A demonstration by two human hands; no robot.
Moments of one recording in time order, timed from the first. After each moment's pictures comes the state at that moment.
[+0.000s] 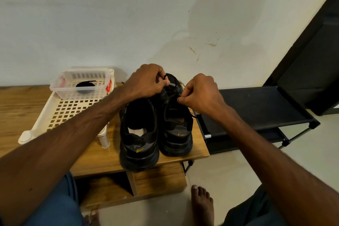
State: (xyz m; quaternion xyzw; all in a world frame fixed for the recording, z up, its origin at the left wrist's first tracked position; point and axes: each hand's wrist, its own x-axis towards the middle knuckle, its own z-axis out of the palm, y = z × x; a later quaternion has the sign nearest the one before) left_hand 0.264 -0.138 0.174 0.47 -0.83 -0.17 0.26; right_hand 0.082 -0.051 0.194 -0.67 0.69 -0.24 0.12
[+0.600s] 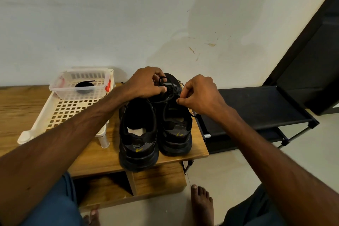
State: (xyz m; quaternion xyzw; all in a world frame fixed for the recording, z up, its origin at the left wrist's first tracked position) left_hand 0.271 -0.142 0.169 0.48 -0.82 -0.22 0.22; right_hand 0.078 -0.049 0.191 -0.69 0.67 -0.23 0.13
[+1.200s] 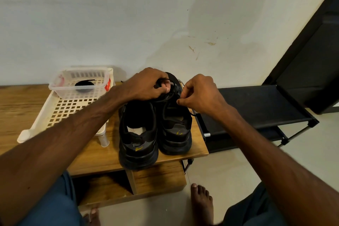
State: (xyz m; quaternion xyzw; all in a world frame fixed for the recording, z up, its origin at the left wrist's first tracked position) left_hand 0.272 -0.141 0.168 0.36 -0.89 -0.18 0.19; right_hand 0.078 -0.048 0.193 -0.68 0.68 -0.22 0.15
